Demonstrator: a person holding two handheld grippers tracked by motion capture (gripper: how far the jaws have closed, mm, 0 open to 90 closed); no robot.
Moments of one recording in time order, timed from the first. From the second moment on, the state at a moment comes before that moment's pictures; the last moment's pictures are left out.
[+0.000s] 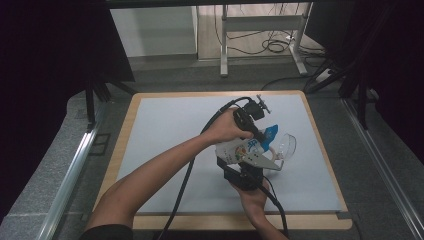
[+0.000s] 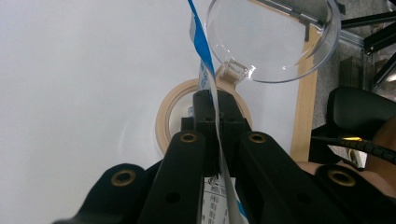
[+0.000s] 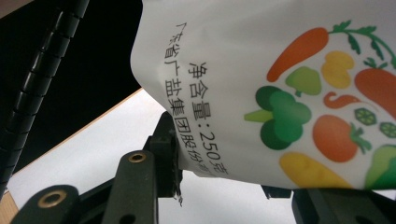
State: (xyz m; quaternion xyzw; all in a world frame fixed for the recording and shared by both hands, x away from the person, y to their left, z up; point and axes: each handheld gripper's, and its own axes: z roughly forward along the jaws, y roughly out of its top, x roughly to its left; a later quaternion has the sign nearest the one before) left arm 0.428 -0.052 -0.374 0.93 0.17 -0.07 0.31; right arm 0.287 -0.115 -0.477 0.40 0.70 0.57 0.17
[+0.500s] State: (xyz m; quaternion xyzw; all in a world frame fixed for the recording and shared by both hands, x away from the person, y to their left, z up) left arm 0.427 -0.057 -0.369 0.94 0.17 -0.06 0.30; right arm 0.287 -0.117 -0.473 0.40 0.69 0.58 0.17
